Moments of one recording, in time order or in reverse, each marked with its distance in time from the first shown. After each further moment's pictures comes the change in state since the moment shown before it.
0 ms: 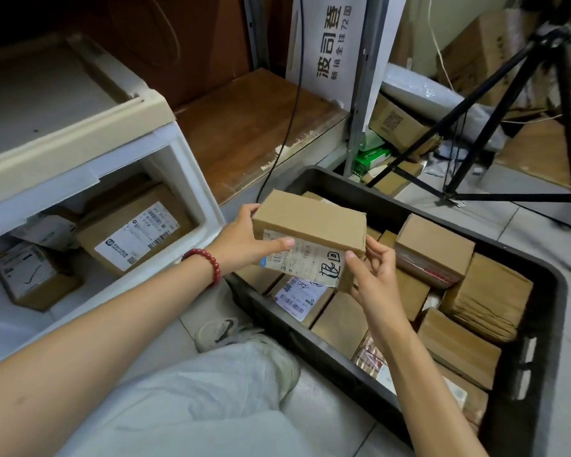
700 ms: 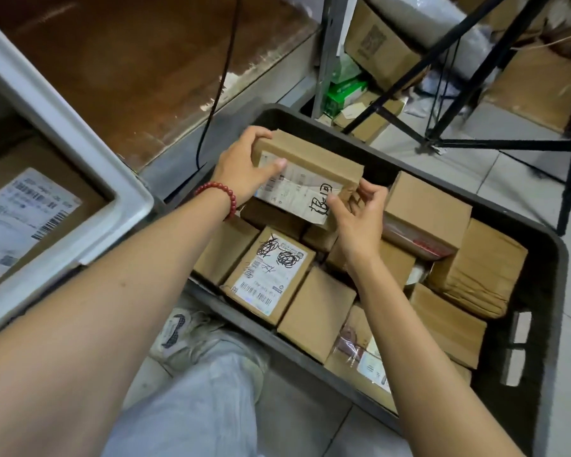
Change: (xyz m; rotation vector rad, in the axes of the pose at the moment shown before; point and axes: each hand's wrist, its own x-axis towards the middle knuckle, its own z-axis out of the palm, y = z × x) left_hand 0.155 -0.014 0.061 -0.023 0.086 0.206; right_hand 0.125 0.049 -0.011 -0.217 0.314 -0.059
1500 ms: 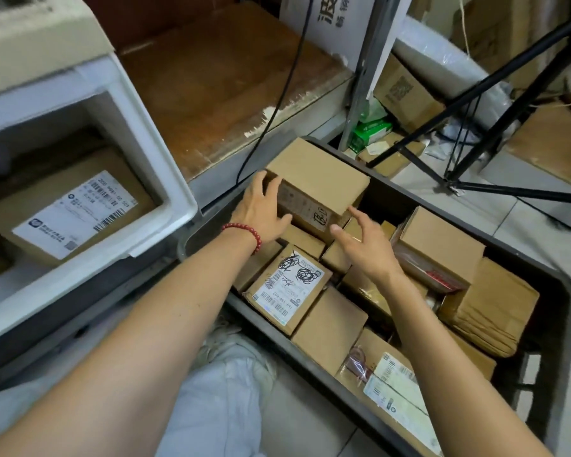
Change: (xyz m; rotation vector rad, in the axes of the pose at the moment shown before) left_hand -0.026 -0.025 0.003 0.468 -0.050 -0.076; right_hand -0.006 -0.024 -0.006 -0.685 -0.363 -0.023
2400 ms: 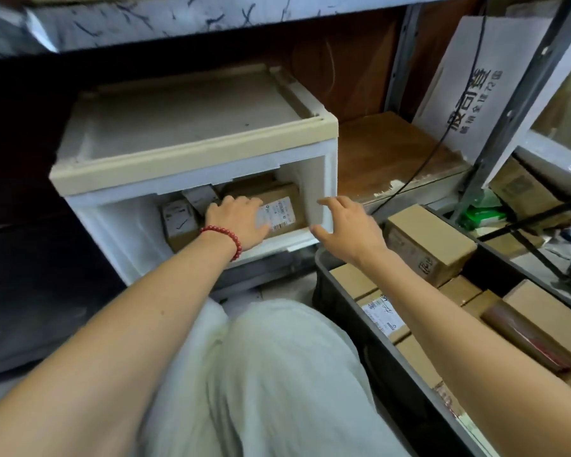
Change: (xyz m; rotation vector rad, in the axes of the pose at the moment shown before) left_hand -0.229 -0.099 -0.176 0.427 0.192 -0.421; right_hand -0.119 -0.190 0.073 -0.554 -0.106 -0.833
